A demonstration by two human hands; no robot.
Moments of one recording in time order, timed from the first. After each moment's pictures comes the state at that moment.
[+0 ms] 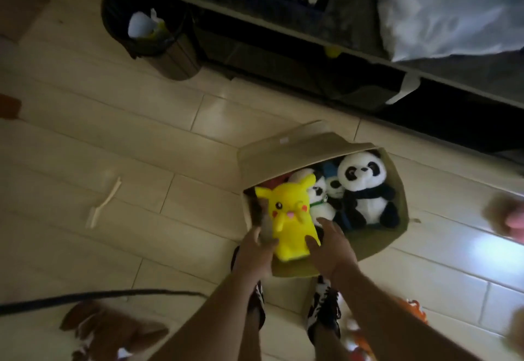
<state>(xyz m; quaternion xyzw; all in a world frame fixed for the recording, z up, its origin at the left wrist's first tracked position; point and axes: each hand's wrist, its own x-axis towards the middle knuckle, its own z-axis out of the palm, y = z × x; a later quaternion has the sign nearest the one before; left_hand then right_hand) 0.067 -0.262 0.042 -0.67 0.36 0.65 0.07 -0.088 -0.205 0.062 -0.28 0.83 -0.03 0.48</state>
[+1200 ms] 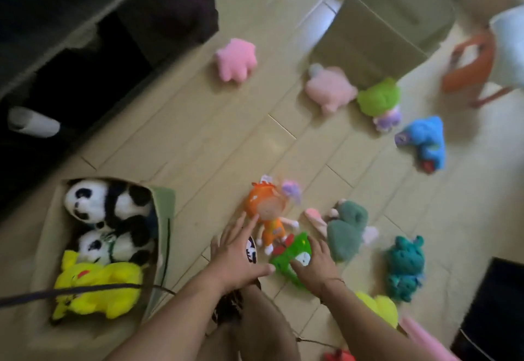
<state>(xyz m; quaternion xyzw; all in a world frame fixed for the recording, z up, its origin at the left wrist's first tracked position) -0.161 0.057 0.122 0.00 0.82 0.34 0.45 -0.122 0.258 0.114 0.27 0.83 -0.20 0.44</state>
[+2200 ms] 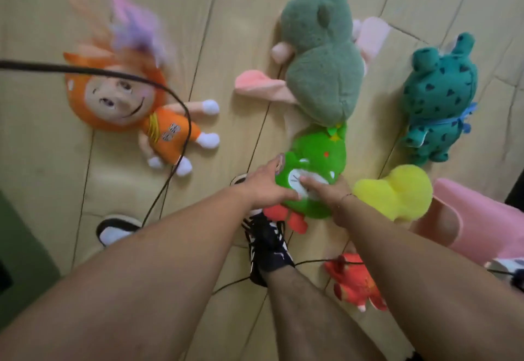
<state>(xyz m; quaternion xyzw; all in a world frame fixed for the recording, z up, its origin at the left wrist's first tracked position) -0.001 0.346 -0.216 0.04 0.67 0.29 0.68 0.107 0.486 -0.220 0.65 0.53 -0.48 0.26</state>
